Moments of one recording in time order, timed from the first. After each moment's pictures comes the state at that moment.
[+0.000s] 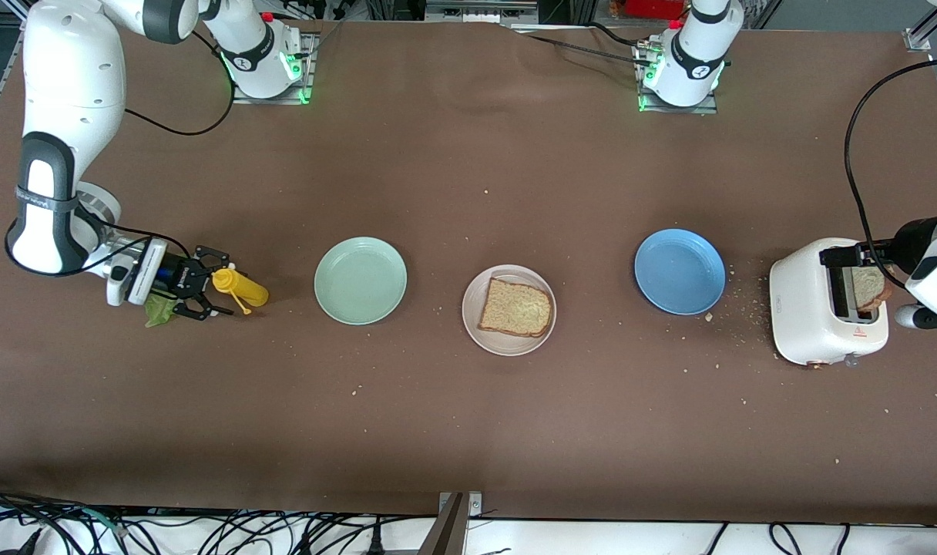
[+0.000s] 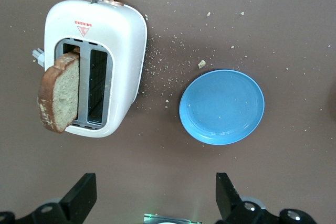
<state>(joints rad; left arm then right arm) -0.05 0.45 0.20 -1.21 -0.05 1.33 0.00 0.31 0.77 -0.69 -1.93 1.55 1.55 -2.29</state>
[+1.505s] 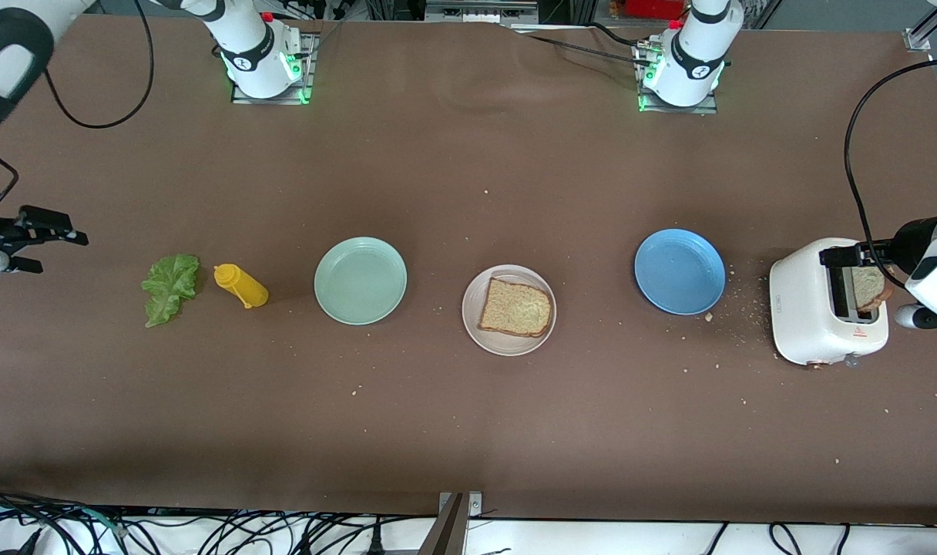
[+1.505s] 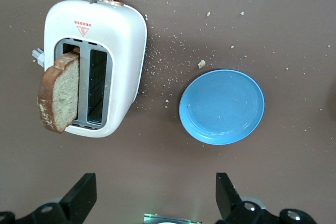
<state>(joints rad) -0.05 0.45 0.20 -1.21 -0.05 1.33 0.00 0.72 0.74 -1.35 -1.54 0.77 1.54 -1.07</state>
